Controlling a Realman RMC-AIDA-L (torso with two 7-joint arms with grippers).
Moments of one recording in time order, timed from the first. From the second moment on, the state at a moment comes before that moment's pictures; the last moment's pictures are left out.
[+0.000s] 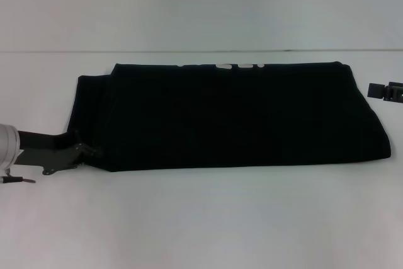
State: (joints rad) left arm -0.69 -1.99 0.49 0.55 2.54 1.24 -2.66; right arm 0.59 1.94 -0.34 -0.72 -2.22 -1.53 1.89
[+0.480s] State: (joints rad) left arm -0.68 -1.99 0.48 0.55 2.54 1.25 -2.60; right arm 0.59 1.95 -0.34 -0.72 -2.21 -1.53 1.88
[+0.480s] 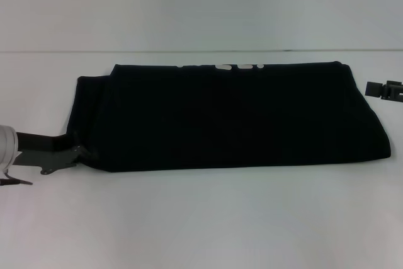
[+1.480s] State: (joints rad) left arm -0.55 -1.91 0.25 0.85 2.64 1.46 -2.40; right arm 0.63 2.01 -0.35 -0.68 -2.12 -1.43 1.88
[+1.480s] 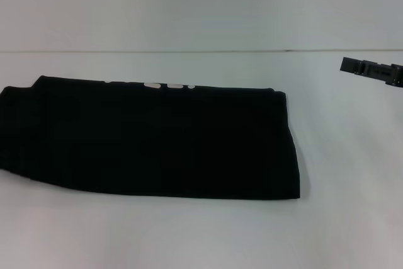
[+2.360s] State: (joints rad) left arm -1.05 -2.17 0.79 0.27 2.07 1.19 -2.27; right arm 0.49 1.91 -0.34 -0.69 -2.08 -1.49 1.83
